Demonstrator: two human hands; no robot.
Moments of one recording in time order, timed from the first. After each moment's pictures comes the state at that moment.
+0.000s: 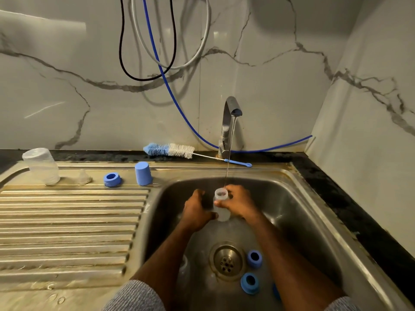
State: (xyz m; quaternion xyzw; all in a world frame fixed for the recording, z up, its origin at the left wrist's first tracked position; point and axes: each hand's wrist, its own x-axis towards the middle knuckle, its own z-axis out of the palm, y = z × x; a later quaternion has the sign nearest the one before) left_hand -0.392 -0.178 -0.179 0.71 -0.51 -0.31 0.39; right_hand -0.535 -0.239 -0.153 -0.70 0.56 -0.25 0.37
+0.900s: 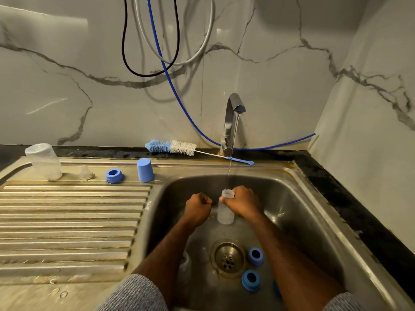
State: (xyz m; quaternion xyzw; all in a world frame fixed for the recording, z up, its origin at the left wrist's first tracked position) left_hand -0.393 -0.178 -0.177 0.72 -0.46 -0.34 0.39; right_hand -0.537 -0.245 -0.159 -0.71 0.65 -0.14 0.24
